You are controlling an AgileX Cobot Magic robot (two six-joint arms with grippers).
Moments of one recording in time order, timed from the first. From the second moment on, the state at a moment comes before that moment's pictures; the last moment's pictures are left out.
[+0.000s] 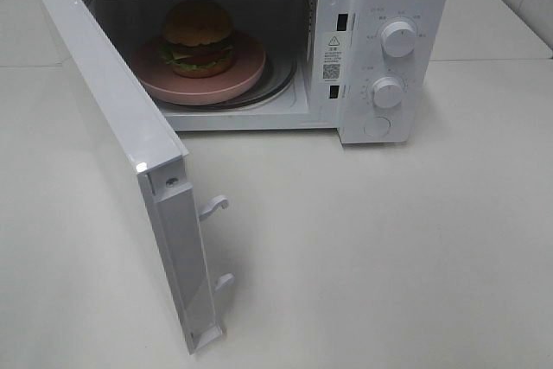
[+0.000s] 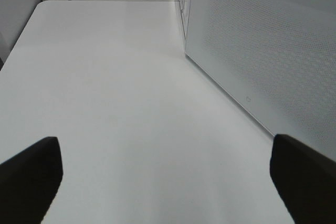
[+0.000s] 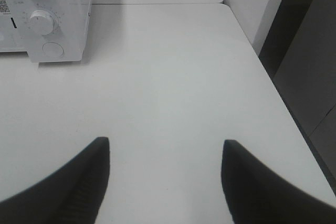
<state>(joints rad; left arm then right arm) 0.03 -0.01 -0.51 -0.06 1.06 0.12 0.02 0.00 -0.50 -0.17 1.00 0.08</state>
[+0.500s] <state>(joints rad) 0.03 -0.01 -0.51 -0.06 1.06 0.12 0.02 0.00 -0.50 -0.17 1.00 0.08</state>
